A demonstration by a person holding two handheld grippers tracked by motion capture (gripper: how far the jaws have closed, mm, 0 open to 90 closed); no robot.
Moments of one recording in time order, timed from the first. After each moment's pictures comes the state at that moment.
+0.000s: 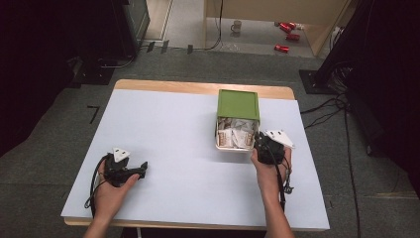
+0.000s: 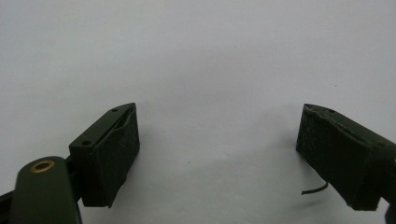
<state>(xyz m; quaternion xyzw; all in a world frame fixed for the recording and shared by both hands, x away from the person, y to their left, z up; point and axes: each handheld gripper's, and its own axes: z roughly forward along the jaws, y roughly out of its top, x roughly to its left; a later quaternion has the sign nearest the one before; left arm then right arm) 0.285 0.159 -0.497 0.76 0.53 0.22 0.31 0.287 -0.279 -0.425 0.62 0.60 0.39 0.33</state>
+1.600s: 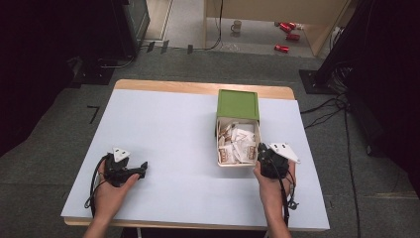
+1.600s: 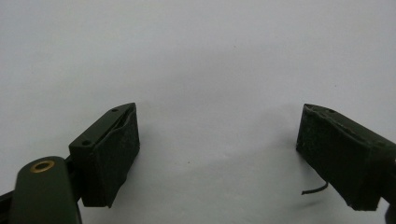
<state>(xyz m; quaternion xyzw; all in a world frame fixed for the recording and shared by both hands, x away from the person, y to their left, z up) 0.285 0.159 -0.497 0.76 0.53 0.22 0.31 0.245 -0.280 -0.425 0.63 0.59 0.39 0.32</state>
